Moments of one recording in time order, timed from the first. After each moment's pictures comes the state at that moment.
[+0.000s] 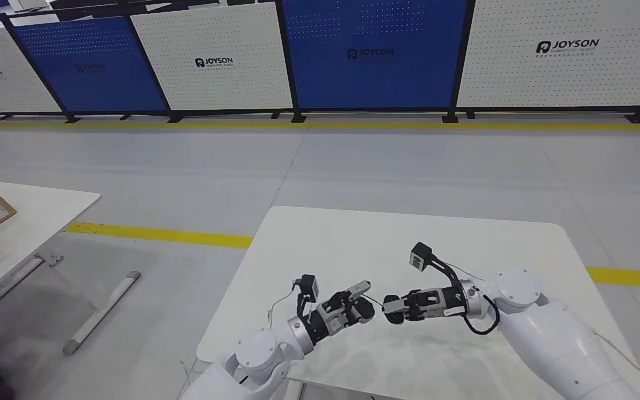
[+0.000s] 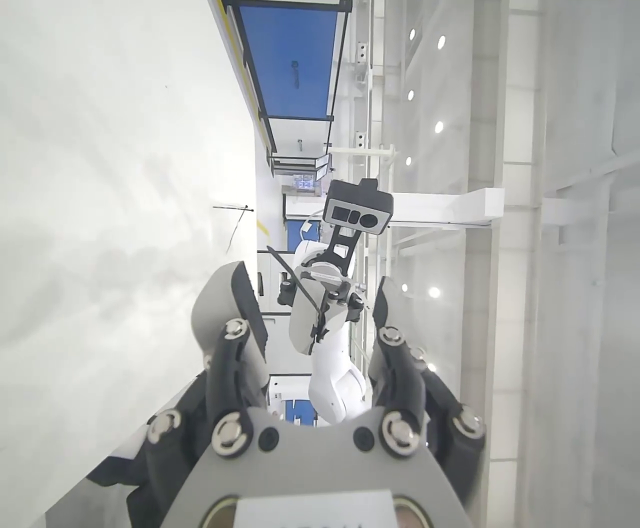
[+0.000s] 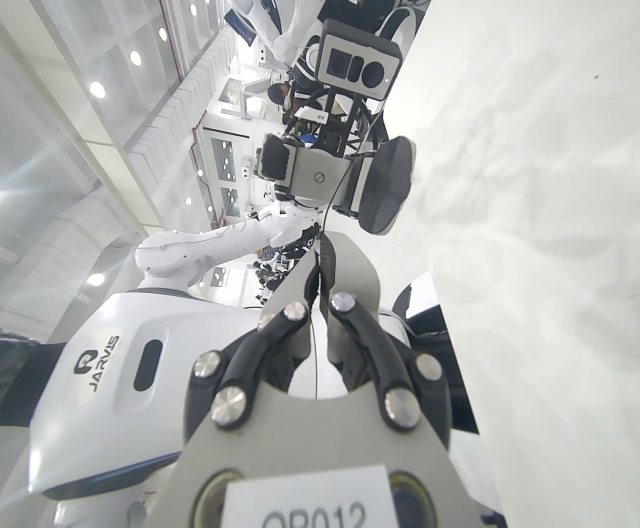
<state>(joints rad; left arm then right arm) 1.54 -1.12 -1.13 -1.72 -0.54 -0.06 -0.39 -0.71 -1.18 0.61 -0.96 0.71 -0.30 1.39</state>
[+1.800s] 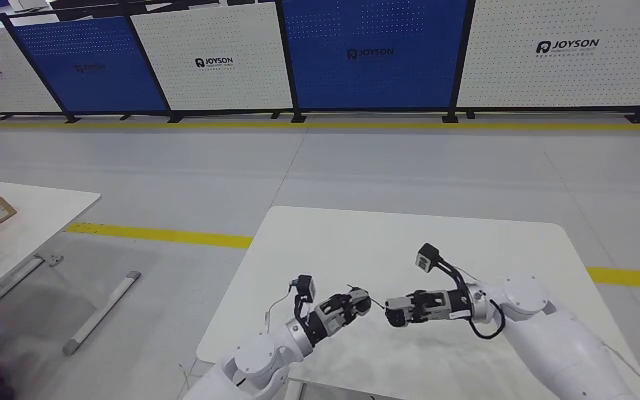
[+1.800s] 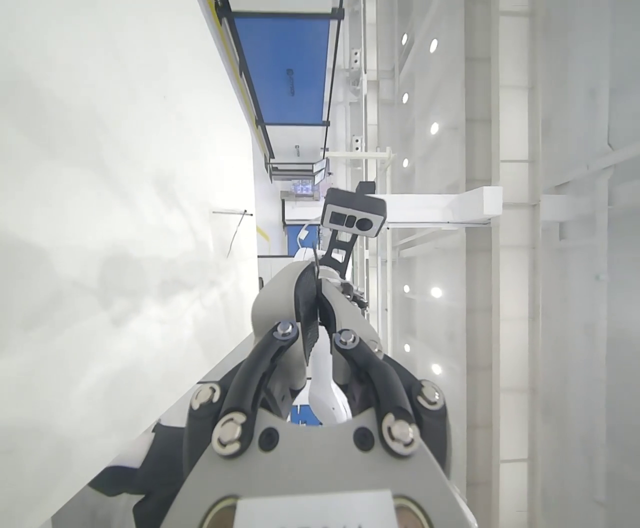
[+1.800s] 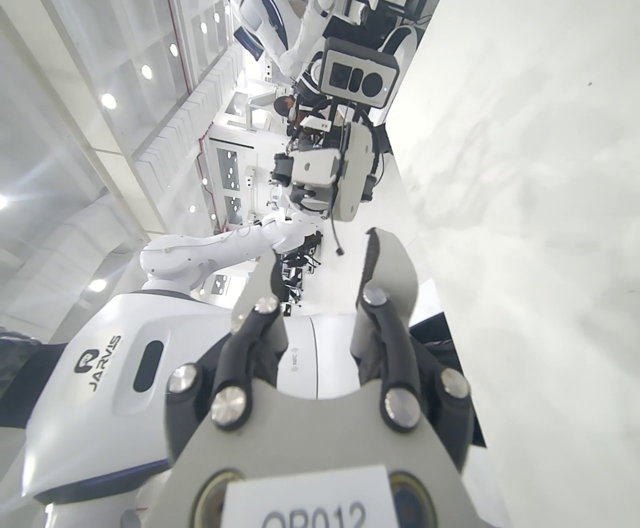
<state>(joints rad) 1.57 -1.12 -1.13 -1.73 -0.49 -0.11 -0.31 -0.78 -1.15 0.71 -1.02 0.69 -0.29 1.37</state>
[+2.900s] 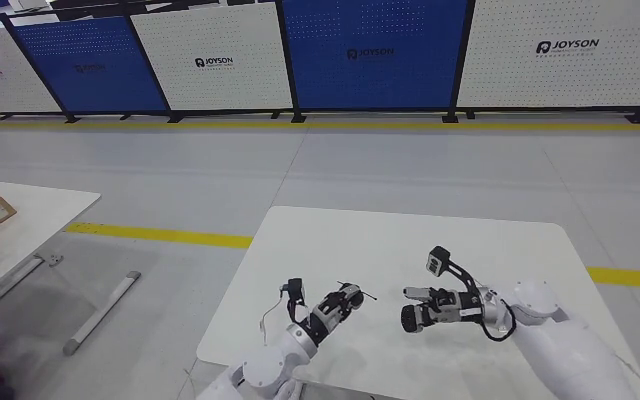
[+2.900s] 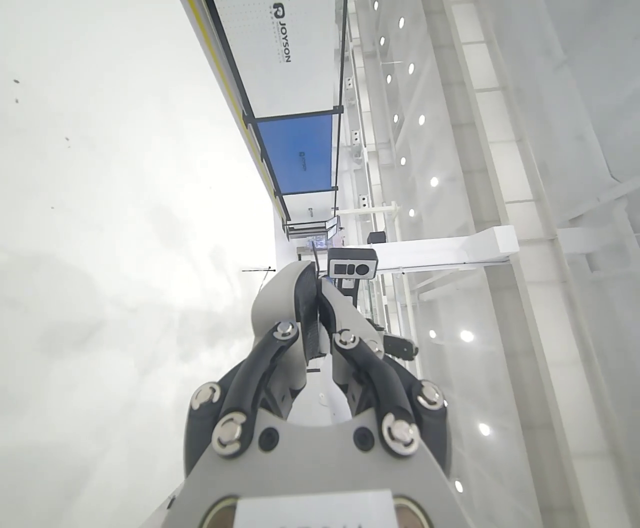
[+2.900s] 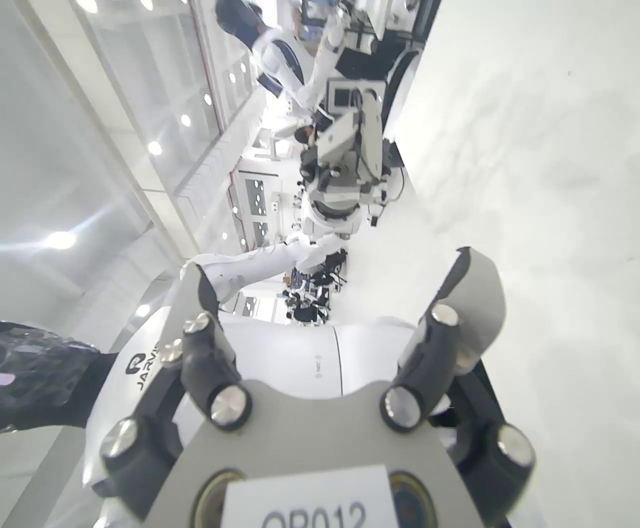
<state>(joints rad) 1.59 -1.14 -1.10 -1.75 -0.40 -0.12 -0.10 -0.80 -1.14 0.76 -1.01 0.69 -0.16 1.39</state>
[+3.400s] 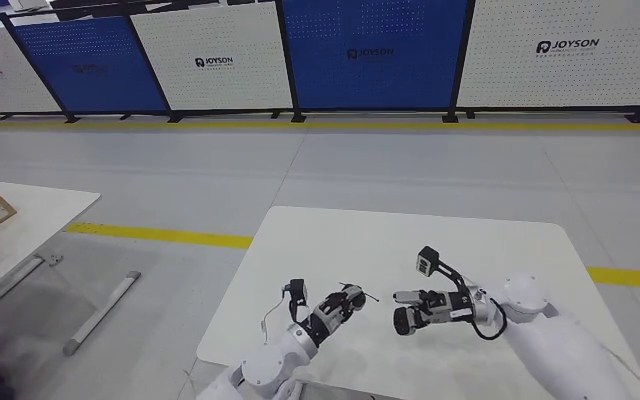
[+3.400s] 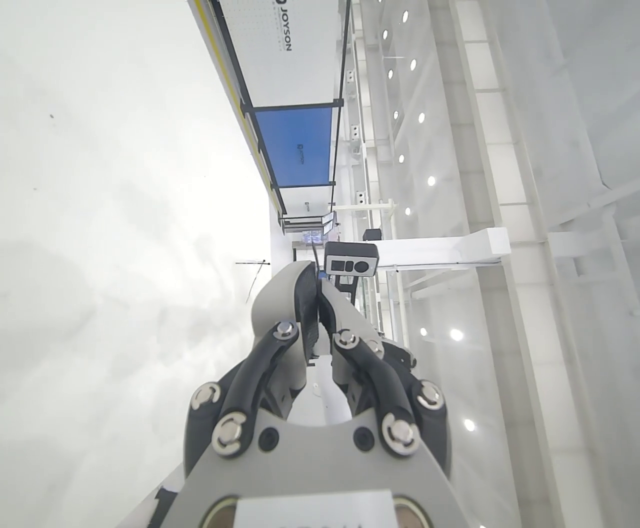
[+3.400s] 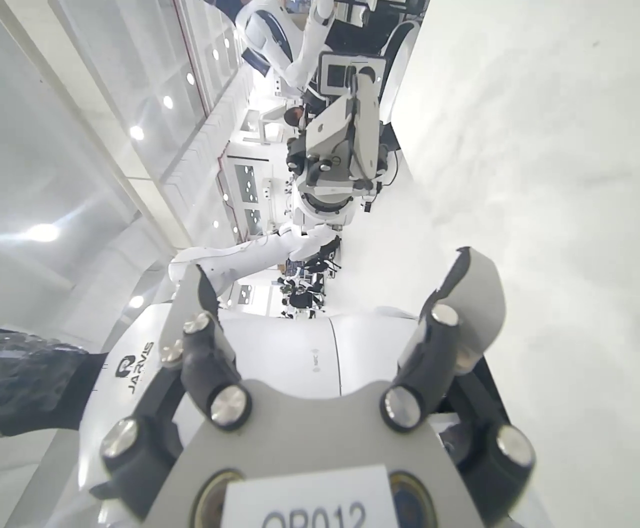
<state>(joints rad) 1.59 -1.14 -1.10 -1.76 -0.42 -0.10 -0.14 -0.79 -1.16 0.72 -1.05 0.63 -0.17 1.37</state>
